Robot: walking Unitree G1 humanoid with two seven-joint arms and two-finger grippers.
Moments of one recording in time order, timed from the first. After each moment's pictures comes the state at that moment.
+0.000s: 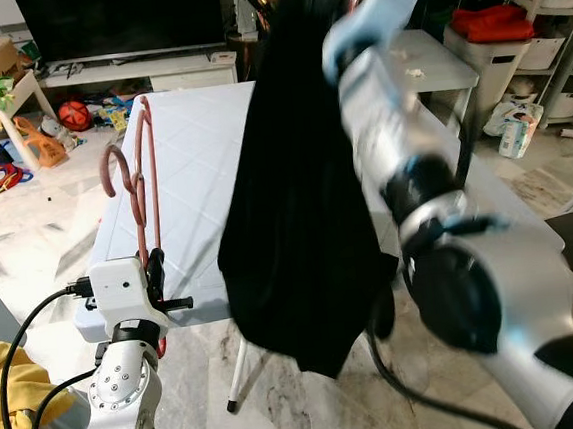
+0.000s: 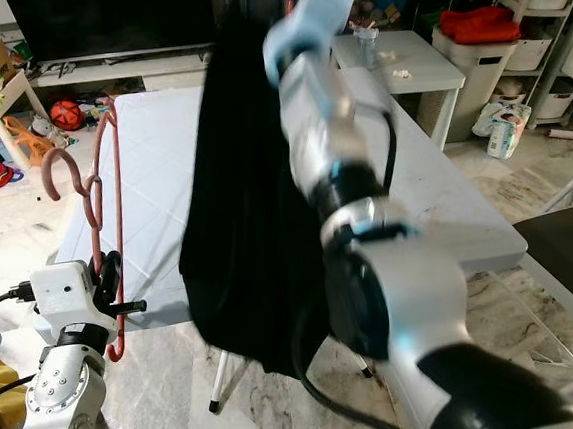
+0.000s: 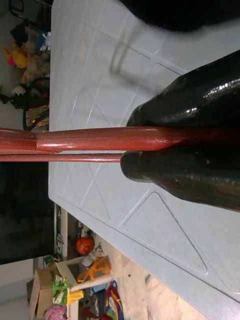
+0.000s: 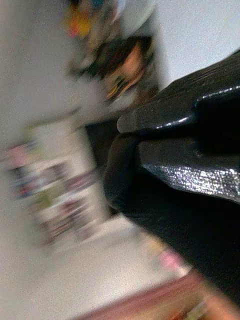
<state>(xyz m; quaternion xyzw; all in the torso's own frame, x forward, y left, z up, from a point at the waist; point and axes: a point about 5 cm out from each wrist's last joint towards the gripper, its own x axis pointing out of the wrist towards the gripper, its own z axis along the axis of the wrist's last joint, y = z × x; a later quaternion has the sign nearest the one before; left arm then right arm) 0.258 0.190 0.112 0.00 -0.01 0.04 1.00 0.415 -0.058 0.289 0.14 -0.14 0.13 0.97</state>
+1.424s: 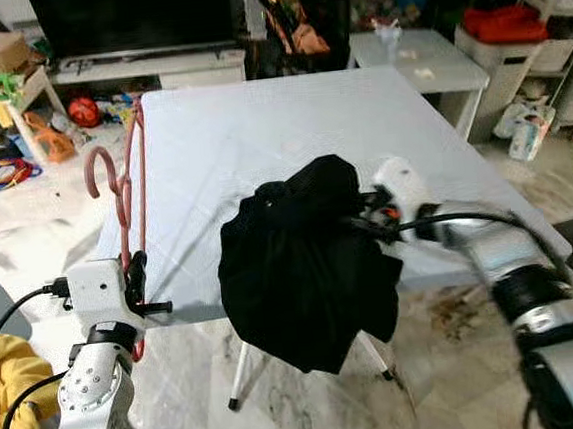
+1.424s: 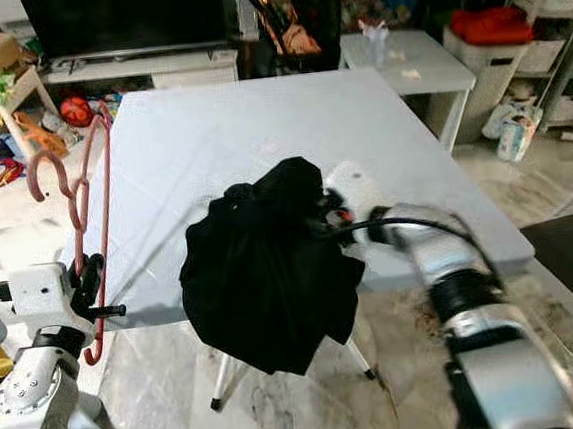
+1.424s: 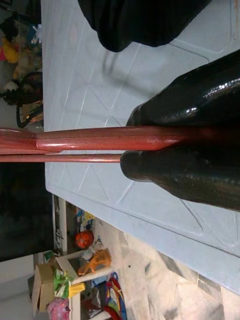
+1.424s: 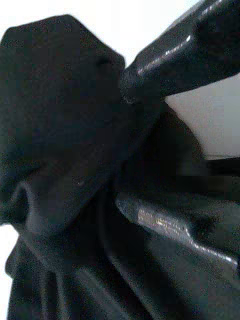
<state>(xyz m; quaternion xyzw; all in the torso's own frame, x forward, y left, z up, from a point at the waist) 0.259 0.215 0.114 0.02 -0.01 0.02 1.00 0.367 -0.166 0.151 -0.14 0.14 0.41 0.89</state>
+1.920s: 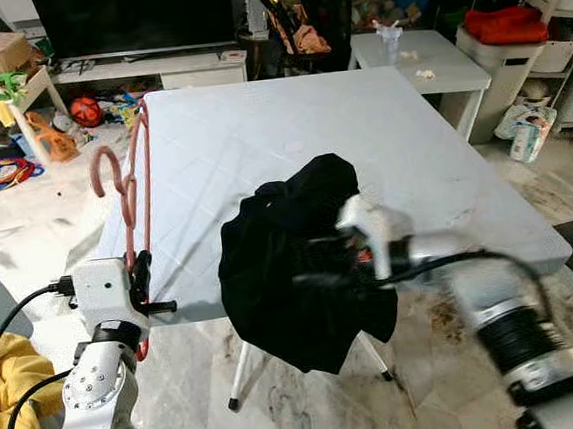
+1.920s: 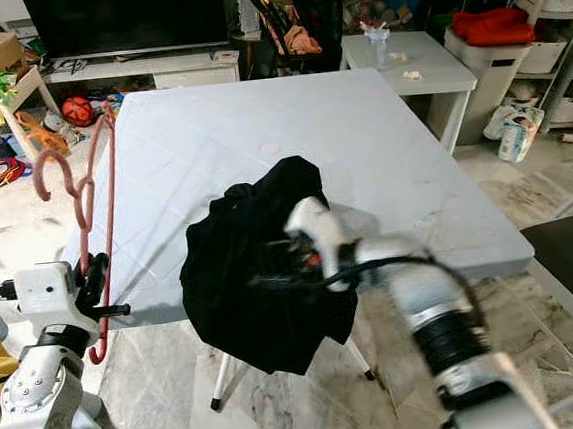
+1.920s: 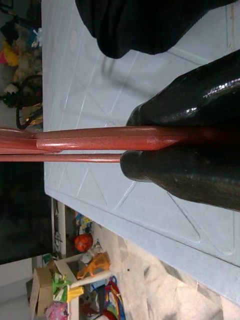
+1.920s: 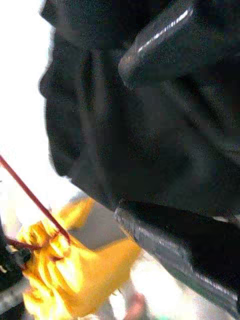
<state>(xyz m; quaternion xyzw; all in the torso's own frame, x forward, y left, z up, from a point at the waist) 0.260 0.211 0.112 0.02 0.00 0.02 1.00 0.324 -0.098 0.136 -0.06 0.14 0.56 0.81</state>
